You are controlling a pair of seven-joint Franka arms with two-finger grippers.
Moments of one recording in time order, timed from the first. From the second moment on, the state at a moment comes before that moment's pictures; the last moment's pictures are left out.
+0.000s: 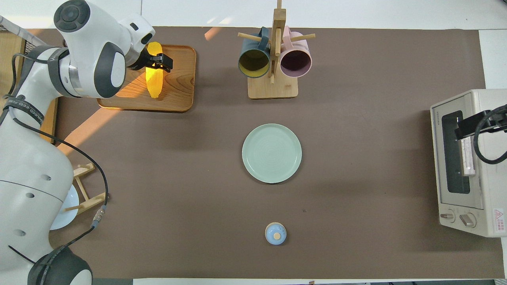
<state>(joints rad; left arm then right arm) -0.18 0.72 -0.05 -1.25 -0.04 2.09 -0.08 -0.12 0.03 0.07 -1.52 -0.04 1.41 -0.18</state>
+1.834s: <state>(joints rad) -0.18 0.54 -0.05 -1.32 -0.11 1.96 -0.16 -0.18 -0.04 0.06 -1.83 -0.05 1.70 -0.18</state>
